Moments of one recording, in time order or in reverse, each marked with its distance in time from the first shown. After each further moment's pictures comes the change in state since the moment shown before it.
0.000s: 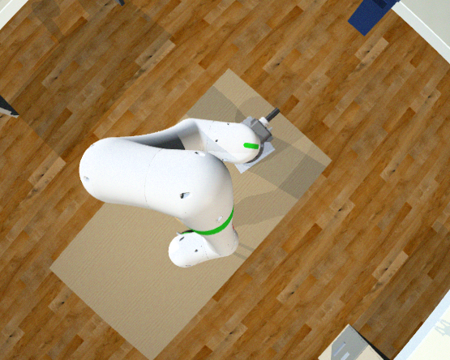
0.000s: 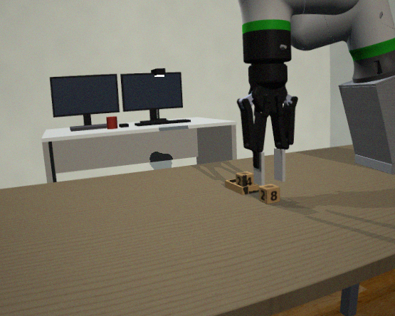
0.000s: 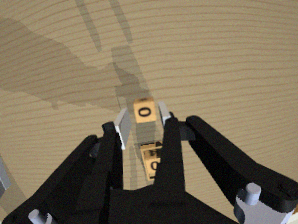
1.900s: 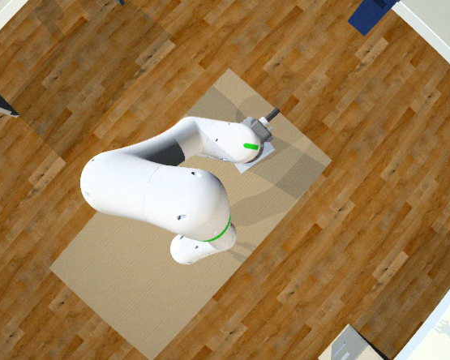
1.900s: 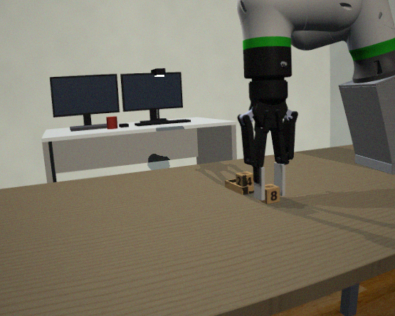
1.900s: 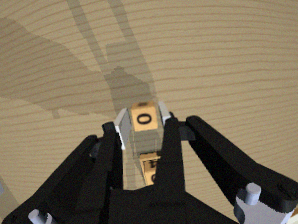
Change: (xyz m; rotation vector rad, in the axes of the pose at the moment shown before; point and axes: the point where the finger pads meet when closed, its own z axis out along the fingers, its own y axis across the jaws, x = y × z) arm 0.000 0.000 0.030 0.000 0.000 0.000
